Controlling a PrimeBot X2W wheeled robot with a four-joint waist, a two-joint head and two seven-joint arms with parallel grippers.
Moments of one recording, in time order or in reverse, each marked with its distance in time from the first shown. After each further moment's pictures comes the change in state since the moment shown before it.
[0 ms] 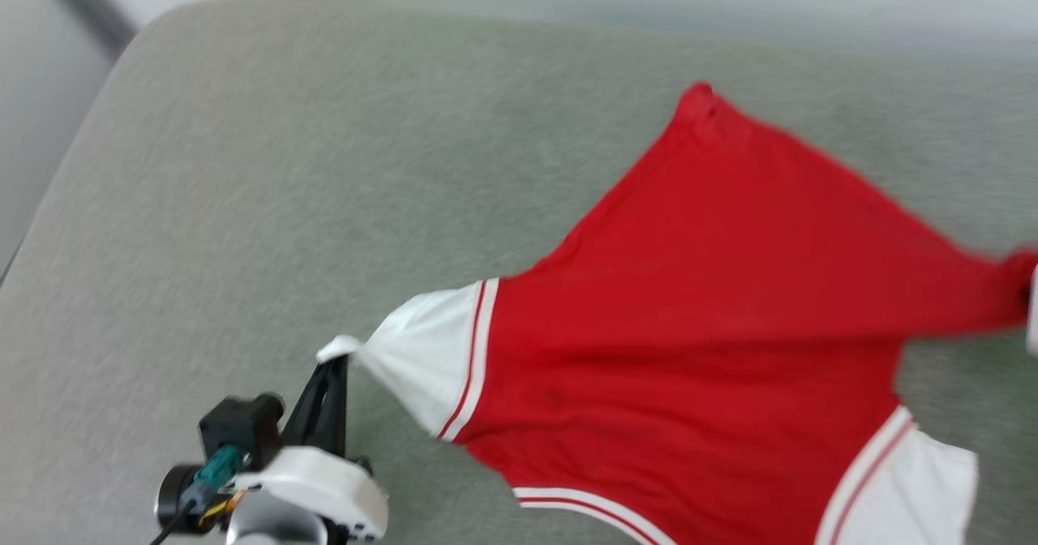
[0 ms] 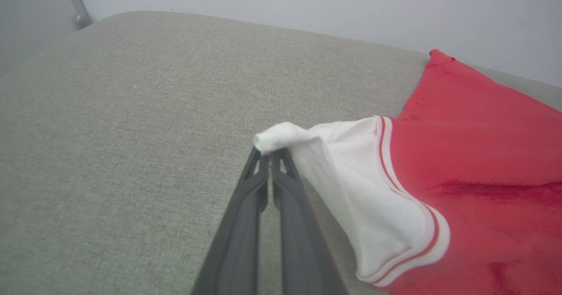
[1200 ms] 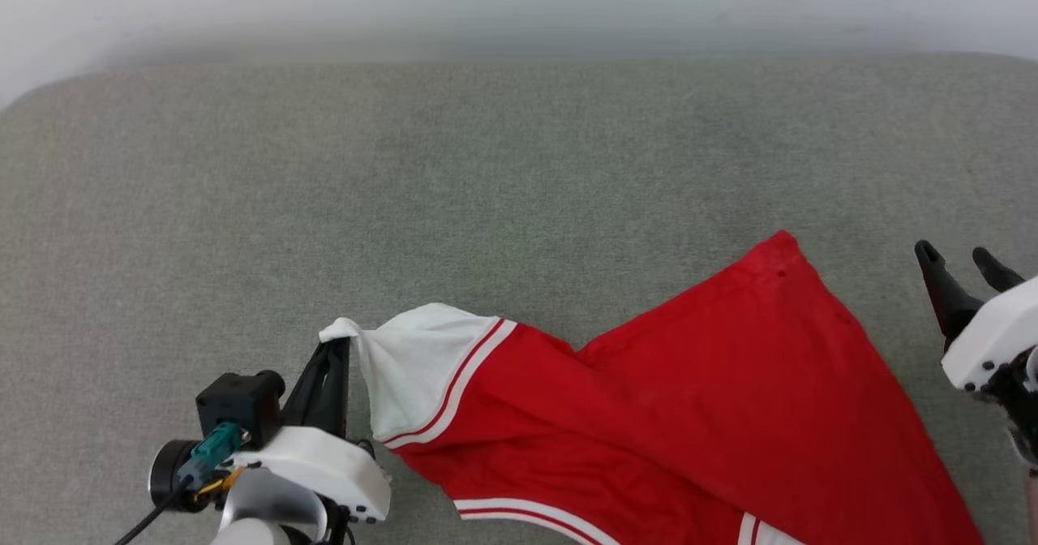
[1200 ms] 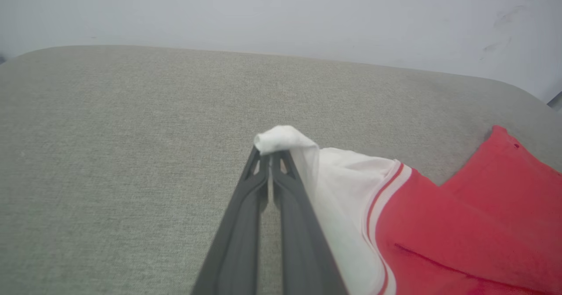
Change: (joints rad) left arm 0.008 0.055 -0.011 -0.114 0.001 0.057 0.102; right arm 0.313 0.229 -0.109 -0.333 0.080 0.000 -0.502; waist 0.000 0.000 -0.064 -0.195
